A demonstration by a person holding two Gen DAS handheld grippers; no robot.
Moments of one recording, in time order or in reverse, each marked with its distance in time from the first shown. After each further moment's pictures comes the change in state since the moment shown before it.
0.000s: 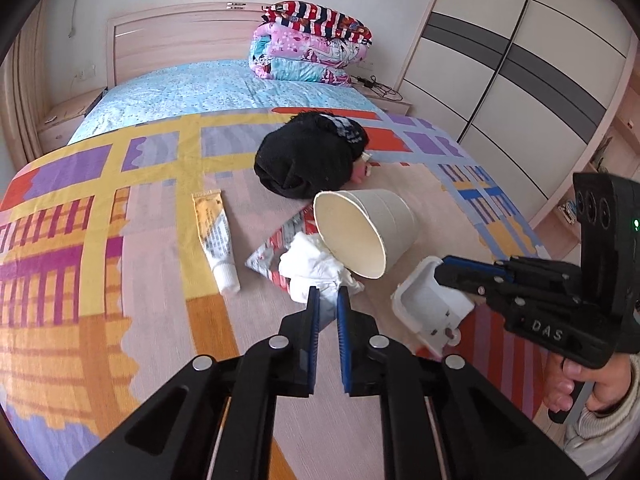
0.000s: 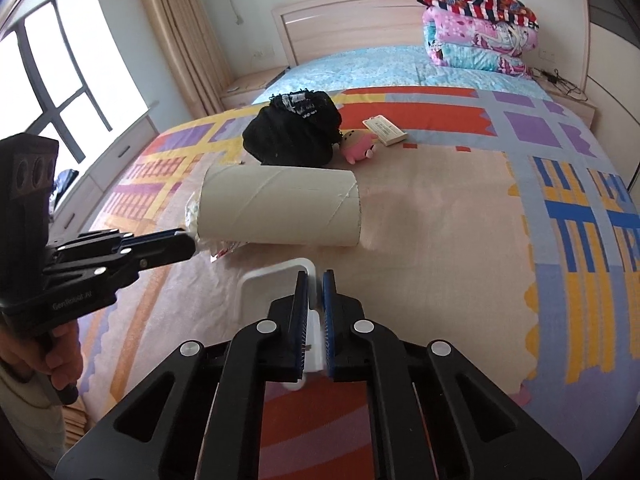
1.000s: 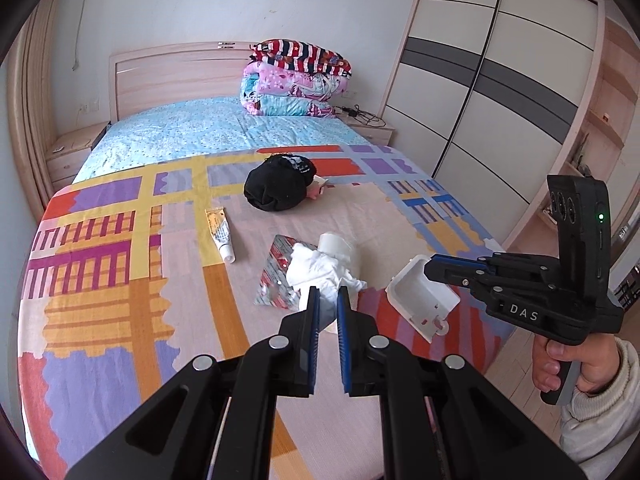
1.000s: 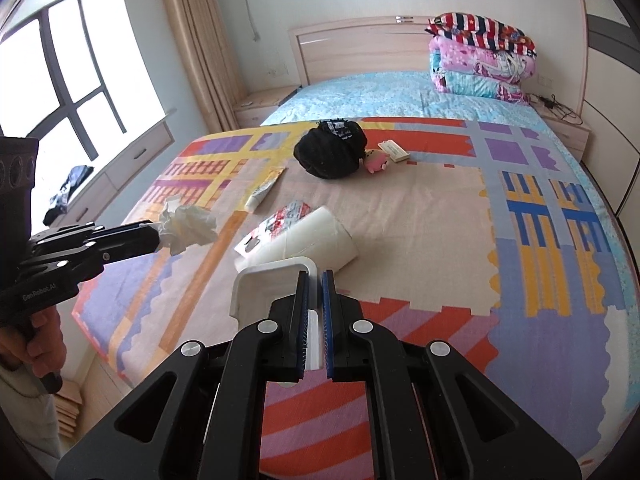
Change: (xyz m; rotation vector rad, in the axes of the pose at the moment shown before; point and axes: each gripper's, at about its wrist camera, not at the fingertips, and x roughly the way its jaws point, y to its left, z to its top) left arm -0.108 -0.046 -0.041 0.057 -0.118 -0.003; right arm -0.077 0.028 -0.029 -0.045 -0.078 0.003
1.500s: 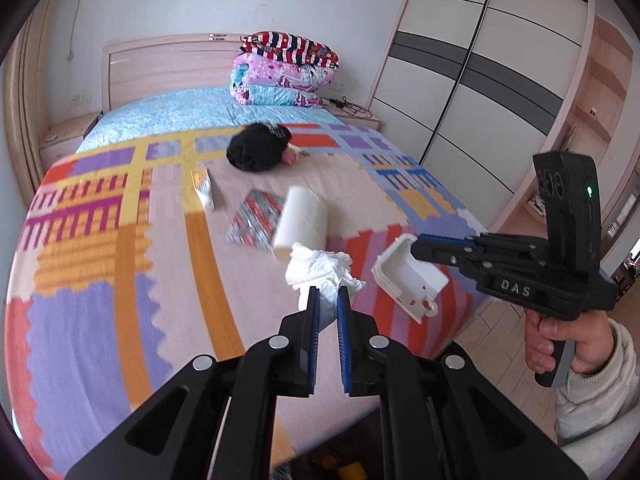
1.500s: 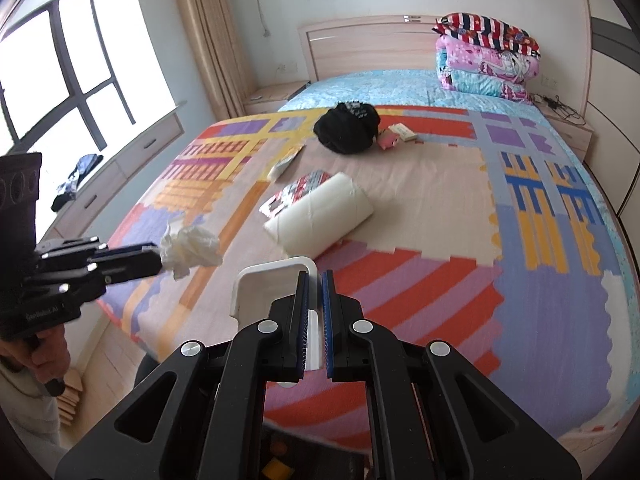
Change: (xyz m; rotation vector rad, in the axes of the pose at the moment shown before) left arm -0.024 -0.026 -0.057 -0.007 0.026 -0.050; right arm -0.025 0.014 -0.040 -0.021 0.013 0.020
